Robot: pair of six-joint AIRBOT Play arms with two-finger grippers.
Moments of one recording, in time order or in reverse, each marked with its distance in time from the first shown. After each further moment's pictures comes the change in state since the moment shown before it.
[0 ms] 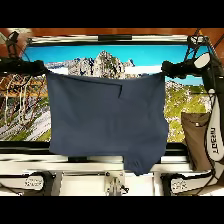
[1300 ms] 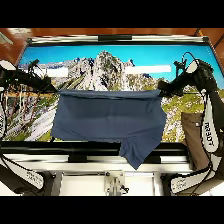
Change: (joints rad) left arm 0.087 -0.301 0.134 -0.031 -0.435 -0.026; right arm 0.000 -0.070 -0.005 -0.153 0.475 0.094
